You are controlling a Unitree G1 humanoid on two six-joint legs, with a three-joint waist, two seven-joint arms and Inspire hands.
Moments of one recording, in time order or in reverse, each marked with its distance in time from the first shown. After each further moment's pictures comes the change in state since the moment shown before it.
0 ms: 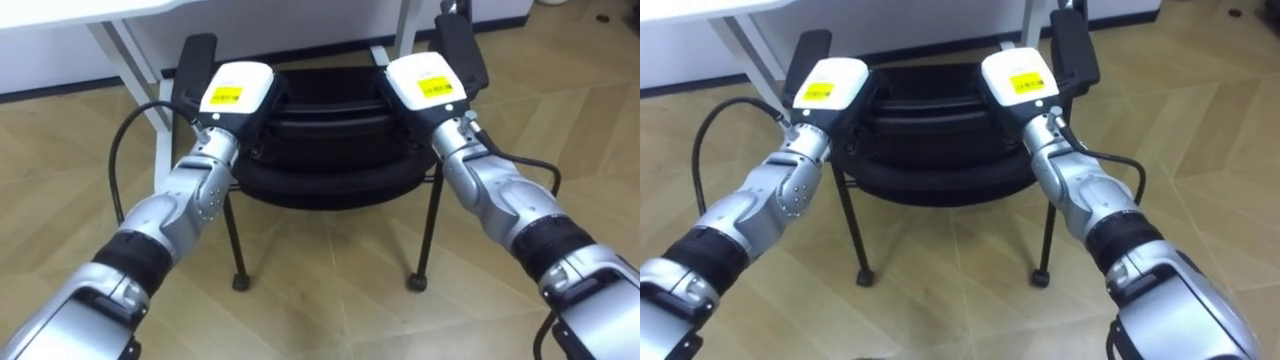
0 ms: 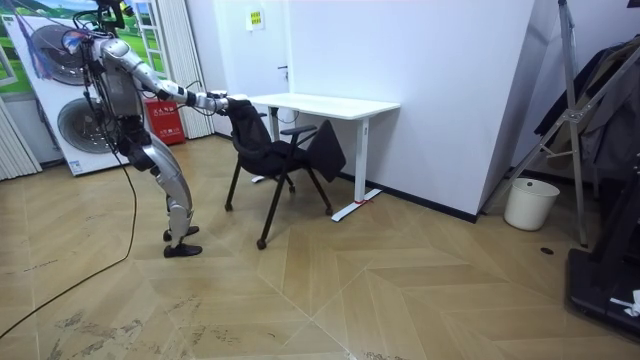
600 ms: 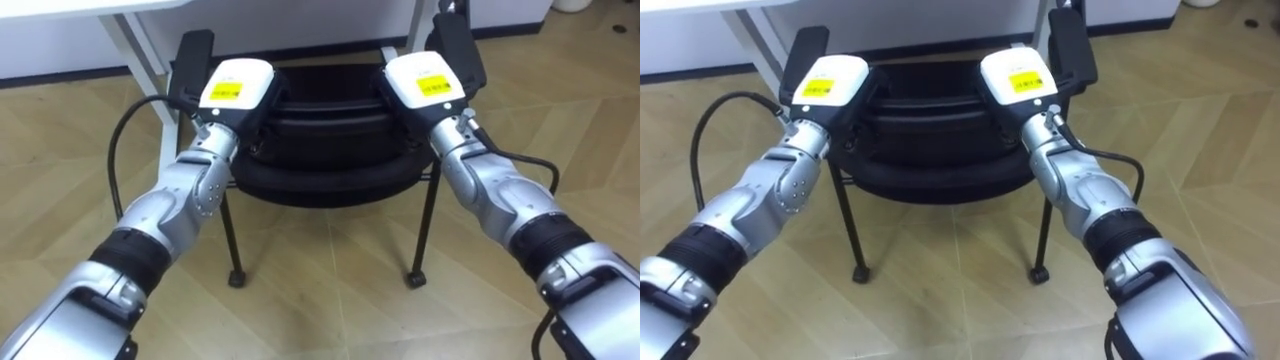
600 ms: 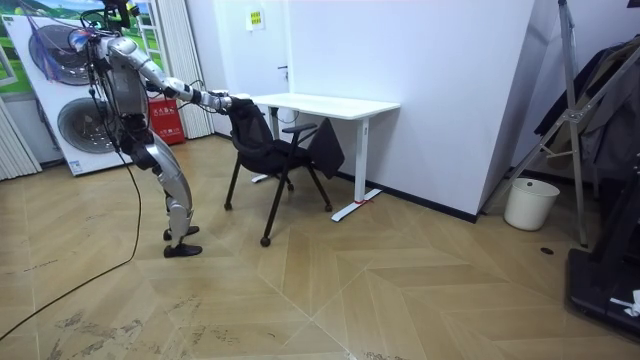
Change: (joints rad) left arm -0.007 0.015 -0.003 -0.057 0.006 0.035 -0.062; right arm -0.010 -0.006 -0.001 0.006 0.010 0.007 0.013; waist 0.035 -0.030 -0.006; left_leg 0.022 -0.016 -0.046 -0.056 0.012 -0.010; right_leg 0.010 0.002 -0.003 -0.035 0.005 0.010
